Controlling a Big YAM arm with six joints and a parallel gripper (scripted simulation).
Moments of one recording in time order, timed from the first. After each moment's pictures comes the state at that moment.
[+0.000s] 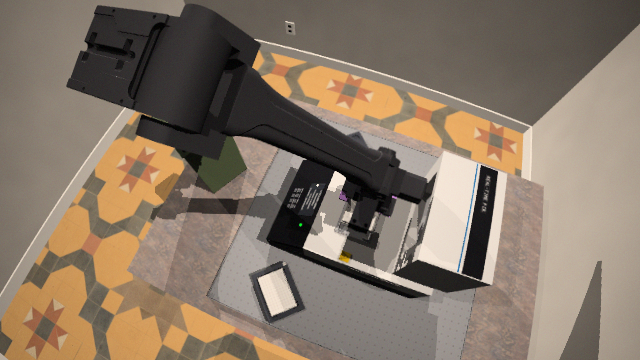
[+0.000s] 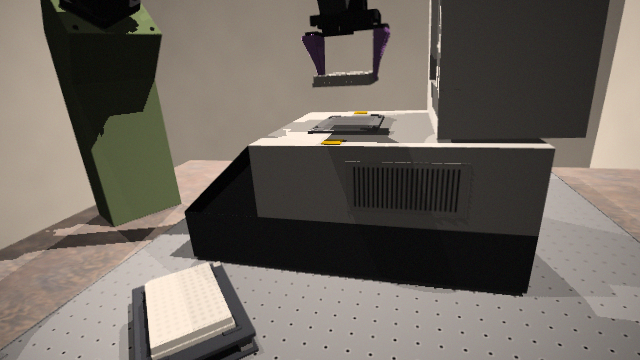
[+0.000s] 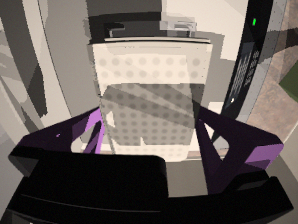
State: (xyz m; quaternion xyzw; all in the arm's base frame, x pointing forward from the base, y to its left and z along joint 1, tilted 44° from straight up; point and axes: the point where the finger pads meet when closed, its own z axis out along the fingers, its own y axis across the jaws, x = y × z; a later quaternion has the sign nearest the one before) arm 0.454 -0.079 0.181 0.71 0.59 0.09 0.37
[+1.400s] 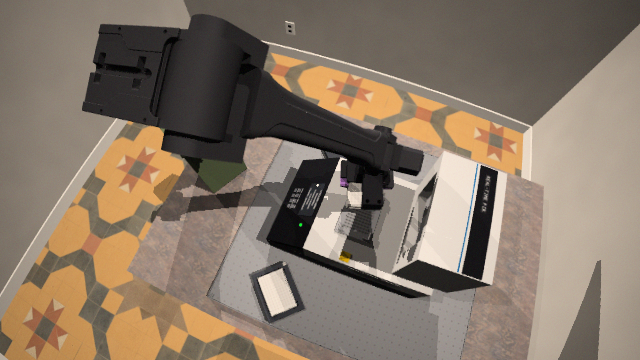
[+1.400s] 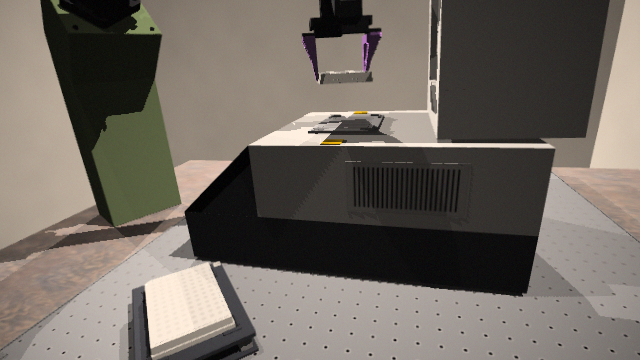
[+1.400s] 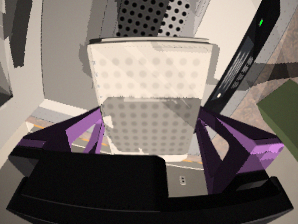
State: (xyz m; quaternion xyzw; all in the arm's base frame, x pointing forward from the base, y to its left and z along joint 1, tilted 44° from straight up) arm 0.450 -0.034 0.154 0.60 0.70 0.02 0.38
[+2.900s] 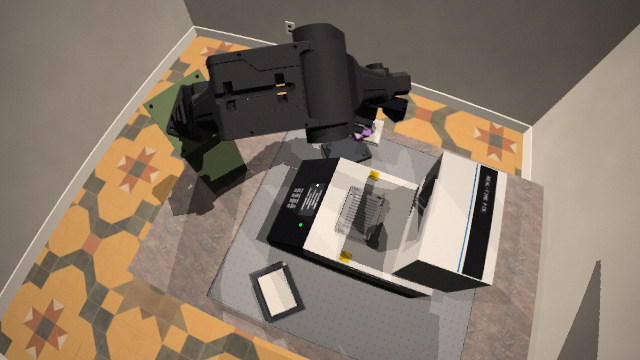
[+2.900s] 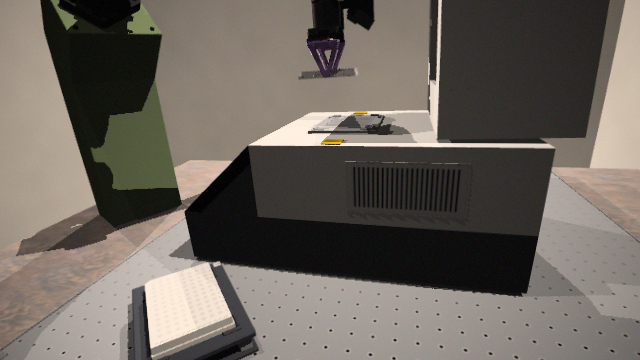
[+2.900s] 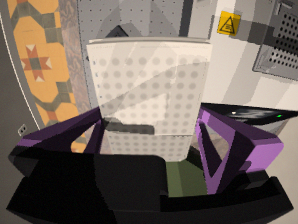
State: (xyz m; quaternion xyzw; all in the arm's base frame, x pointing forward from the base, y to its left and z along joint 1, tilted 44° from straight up) arm 0.446 0.125 0.063 0.04 0.92 -0.21 0.32
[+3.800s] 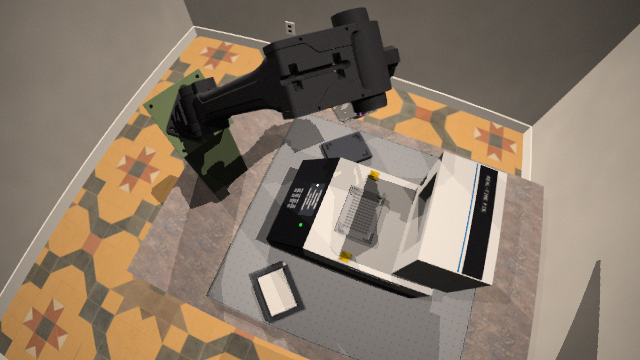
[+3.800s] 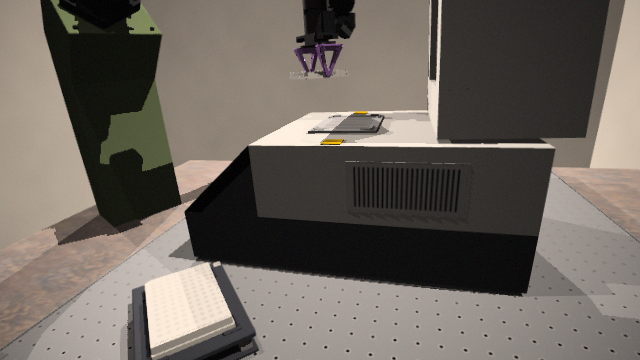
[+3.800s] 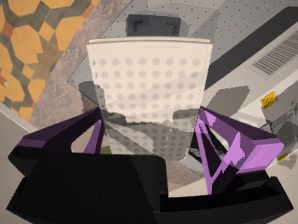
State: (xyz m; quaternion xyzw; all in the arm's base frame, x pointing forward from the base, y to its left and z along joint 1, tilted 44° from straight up) arm 0.432 0.190 0.011 -0.30 0.88 -0.31 0.21
